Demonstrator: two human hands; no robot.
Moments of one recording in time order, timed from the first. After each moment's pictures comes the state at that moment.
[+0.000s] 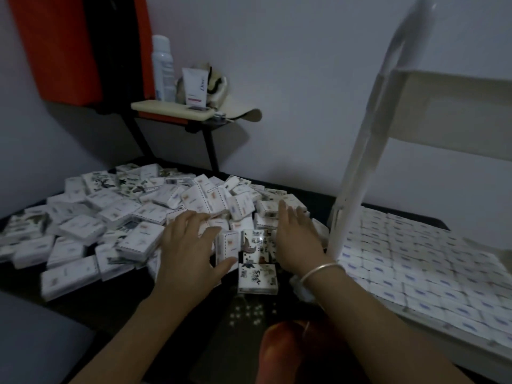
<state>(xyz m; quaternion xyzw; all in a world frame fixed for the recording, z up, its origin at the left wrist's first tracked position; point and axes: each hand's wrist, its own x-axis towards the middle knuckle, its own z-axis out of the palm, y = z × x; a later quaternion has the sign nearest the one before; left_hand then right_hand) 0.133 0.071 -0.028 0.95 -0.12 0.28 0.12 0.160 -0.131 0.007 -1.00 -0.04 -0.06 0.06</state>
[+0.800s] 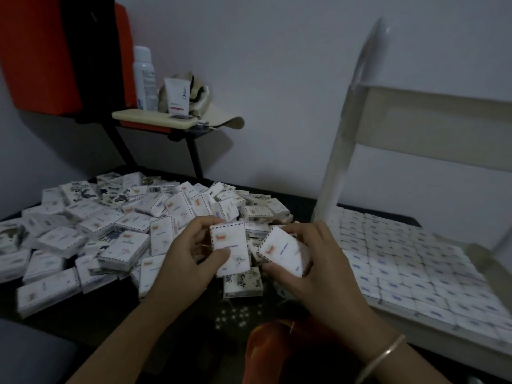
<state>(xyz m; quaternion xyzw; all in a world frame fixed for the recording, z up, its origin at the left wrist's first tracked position) 0.094 0.046 0.013 0.74 -0.18 0.12 0.64 0.057 -0.162 0.034 -0.91 -0.13 -0.25 0.30</state>
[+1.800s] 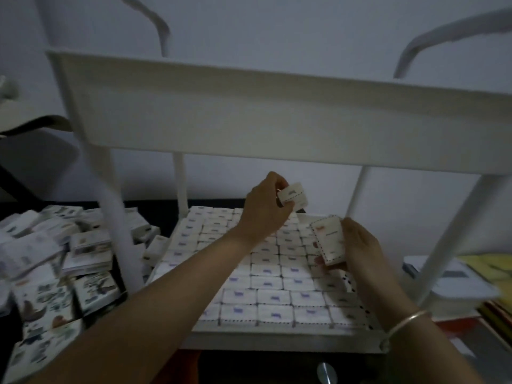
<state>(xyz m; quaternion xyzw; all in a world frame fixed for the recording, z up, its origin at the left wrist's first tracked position) 0.186 -0.330 0.038 0.77 -0.40 0.12 0.49 0.022 -0.423 0.038 -0.73 0.25 -0.27 0.58</state>
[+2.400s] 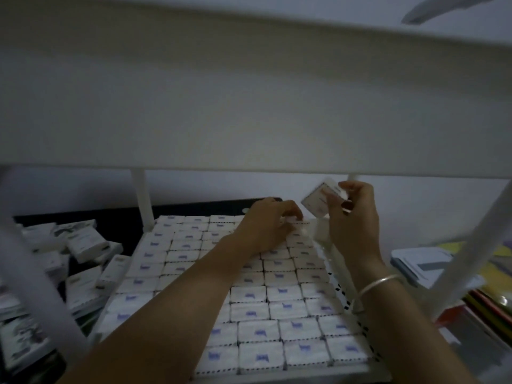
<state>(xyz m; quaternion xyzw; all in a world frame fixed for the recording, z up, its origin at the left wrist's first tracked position) 0.214 -0.374 0.009 0.77 -0.53 0.04 0.34 0.082 -0.472 0.040 -0.73 0.24 -0.46 0.44</state>
